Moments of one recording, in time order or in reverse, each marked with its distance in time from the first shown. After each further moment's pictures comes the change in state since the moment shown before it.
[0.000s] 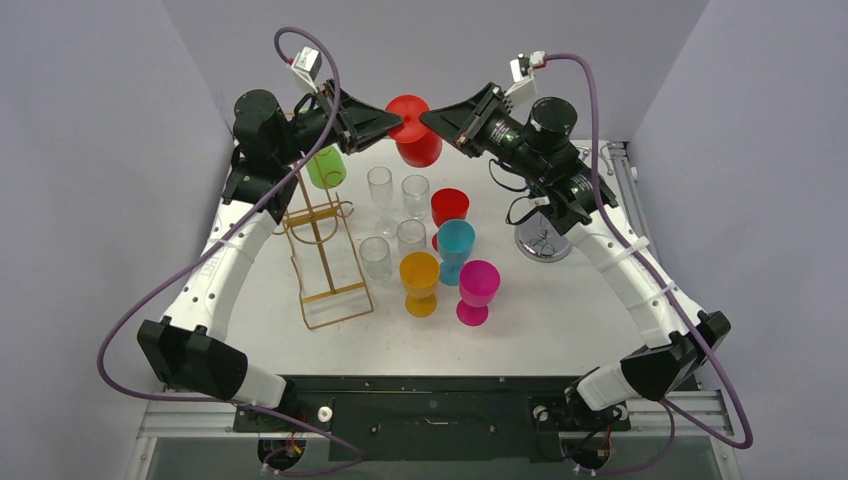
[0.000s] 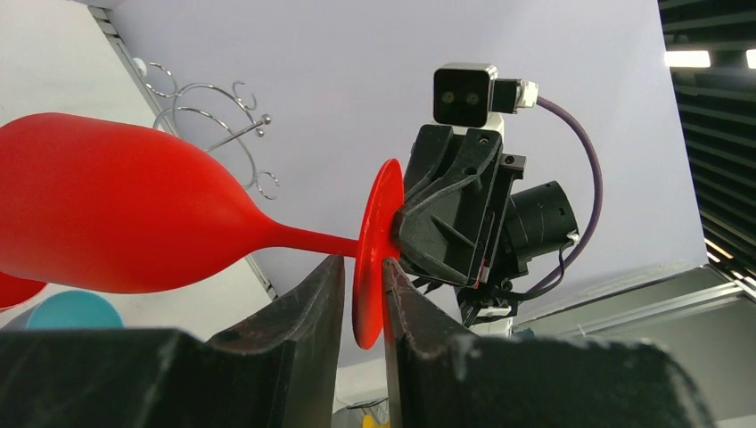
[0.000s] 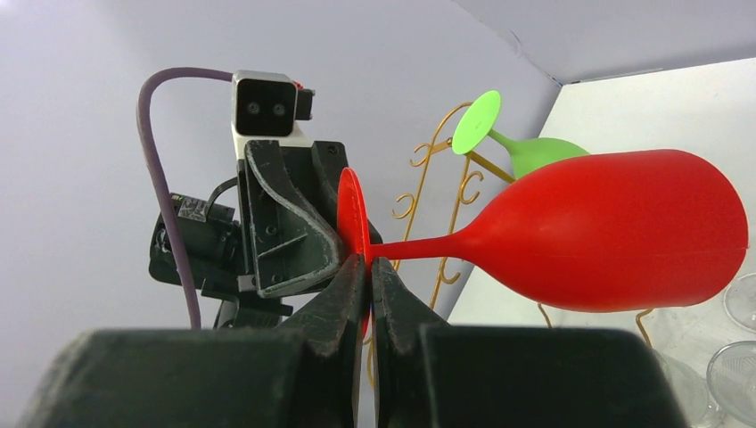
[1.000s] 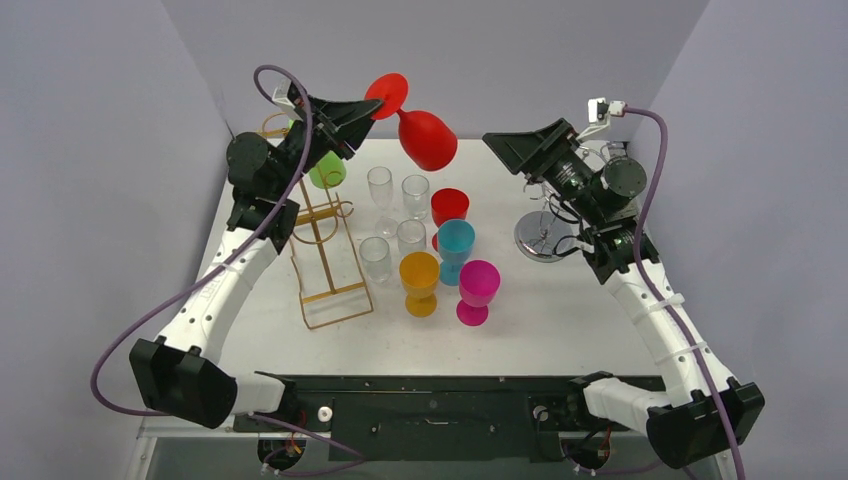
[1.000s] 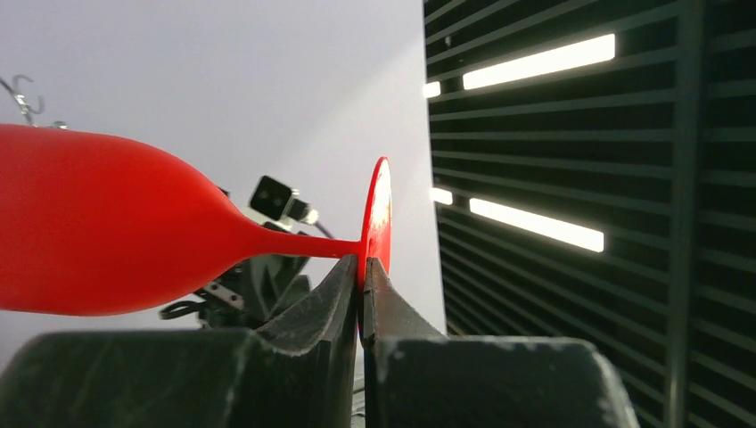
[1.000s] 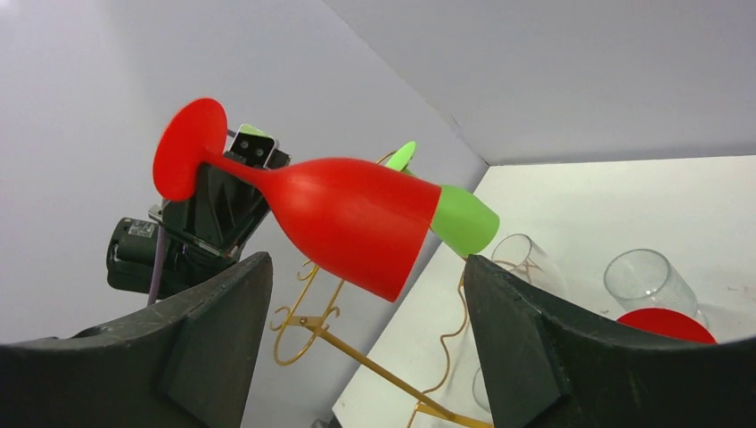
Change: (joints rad) left arm -0.028 -0.121 -0.264 0.407 -0.217 -0.664; right arm -0.268 -0.351 -0.517 0.328 -0.130 -0.103
